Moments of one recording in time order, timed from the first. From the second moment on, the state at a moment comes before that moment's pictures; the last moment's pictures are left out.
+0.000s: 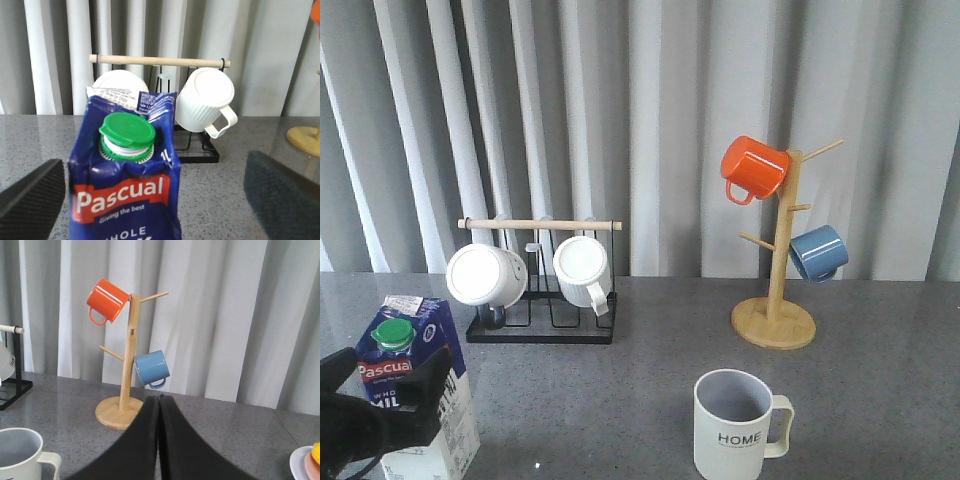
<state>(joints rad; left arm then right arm) -0.28 1.29 -0.53 -0.21 -0.63 0.07 -0.01 0.58 -0.51 -0.44 -0.02 0.31</state>
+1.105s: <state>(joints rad) -0.28 1.40 -0.61 -0.19 -0.61 0.04 -0.01 0.58 -0.51 -0.44 -0.02 0.31</state>
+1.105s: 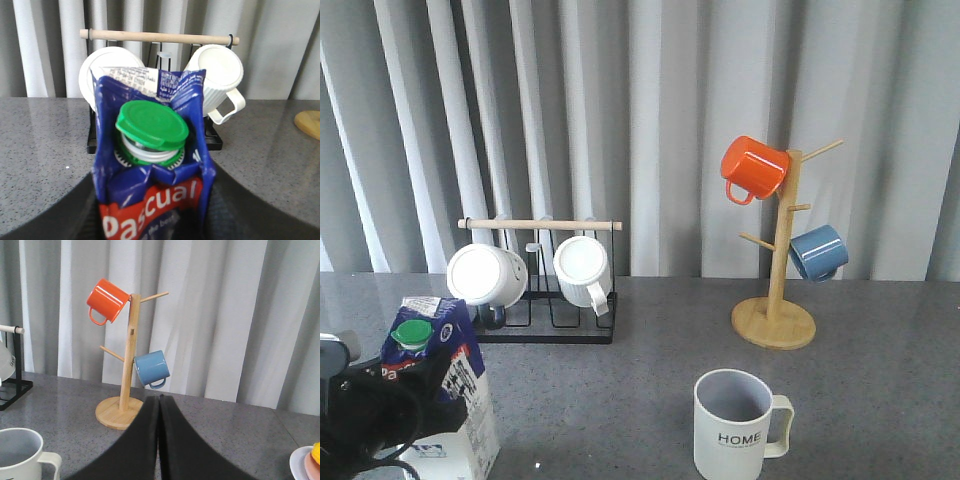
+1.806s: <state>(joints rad) -0.28 1.11 -0.61 -0.07 -0.38 -0.15 -0.01 0.58 -0.51 -0.44 -0.02 0.31</state>
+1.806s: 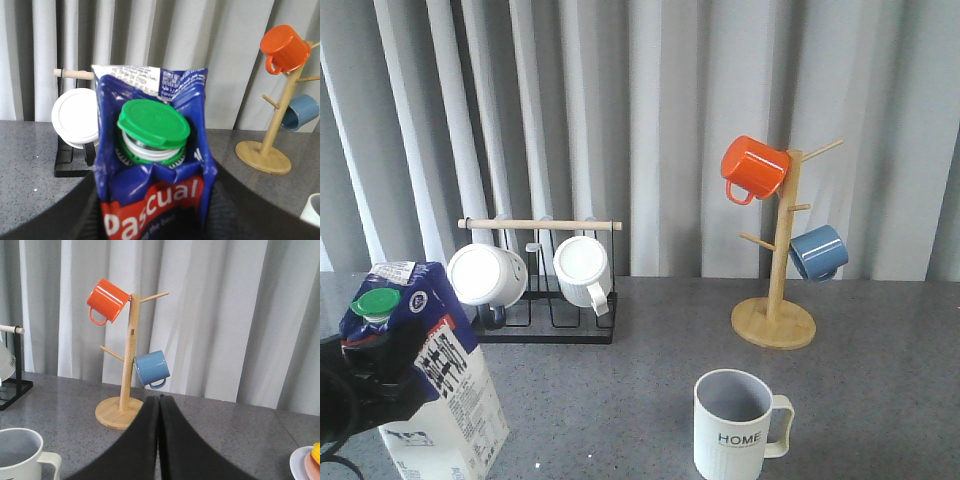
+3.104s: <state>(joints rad) -0.83 1.61 -1.07 -1.17 -0.68 0.89 -0.01 0.58 -0.51 -0.44 -0.02 0.31</state>
